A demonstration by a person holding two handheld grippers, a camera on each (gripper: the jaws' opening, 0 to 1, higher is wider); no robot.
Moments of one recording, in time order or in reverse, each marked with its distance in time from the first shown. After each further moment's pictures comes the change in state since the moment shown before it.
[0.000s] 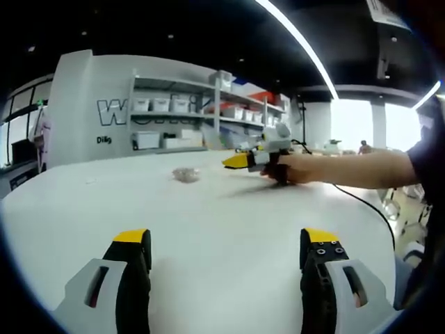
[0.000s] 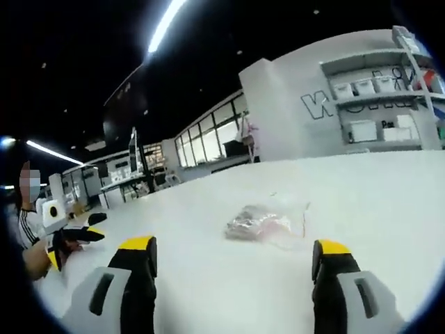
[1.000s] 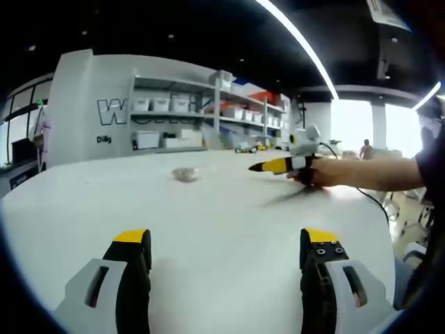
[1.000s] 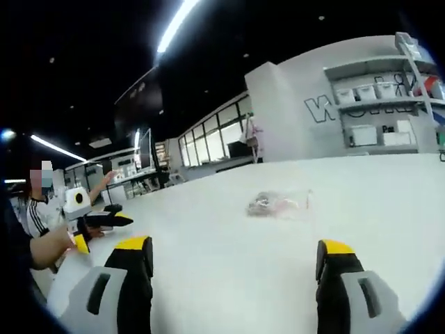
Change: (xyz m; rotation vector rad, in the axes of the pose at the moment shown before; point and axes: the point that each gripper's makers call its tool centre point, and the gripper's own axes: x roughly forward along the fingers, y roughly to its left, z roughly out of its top) left arm 0.001 0.000 0.000 -0.002 0.002 -0.005; right arm -0.073 0.034 -0.018 -0.024 -0.006 0.016
